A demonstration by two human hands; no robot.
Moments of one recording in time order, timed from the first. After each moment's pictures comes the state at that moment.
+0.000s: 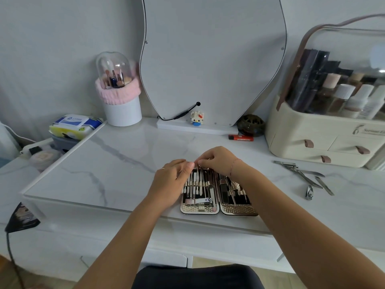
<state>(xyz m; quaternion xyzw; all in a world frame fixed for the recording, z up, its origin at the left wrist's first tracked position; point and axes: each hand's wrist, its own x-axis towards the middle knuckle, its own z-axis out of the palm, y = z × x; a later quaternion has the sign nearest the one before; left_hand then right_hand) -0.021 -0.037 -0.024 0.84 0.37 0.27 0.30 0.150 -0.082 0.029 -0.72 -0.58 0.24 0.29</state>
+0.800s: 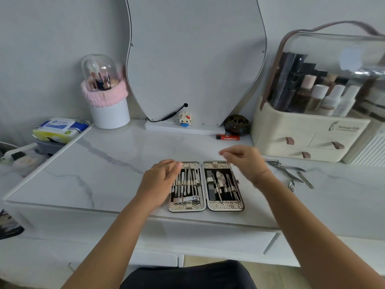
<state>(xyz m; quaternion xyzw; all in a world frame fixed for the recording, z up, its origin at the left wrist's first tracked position) -0.021 -0.047 -0.013 0.84 0.38 0.25 0.28 0.198 -0.152 0.033 -0.72 -0.51 0.15 0.44</state>
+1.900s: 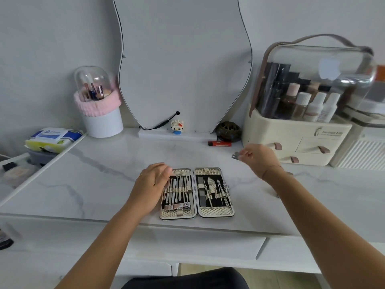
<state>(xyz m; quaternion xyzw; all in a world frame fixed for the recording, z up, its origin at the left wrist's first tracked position) -0.023 -0.054 -0.001 0.82 0.38 0.29 0.31 0.252 -0.165 0.049 -0.84 -0.47 0.00 0.27</state>
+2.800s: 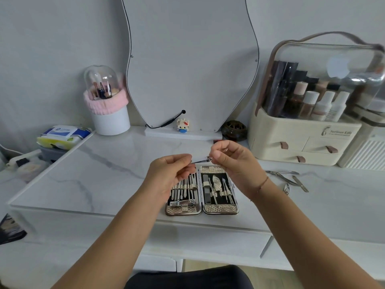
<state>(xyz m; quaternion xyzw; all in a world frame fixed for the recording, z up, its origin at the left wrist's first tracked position) 0.003 -0.088 0.054 0.48 0.36 0.38 0.71 0.159 -0.171 0.059 -0.42 -0.46 0.40 0.67</state>
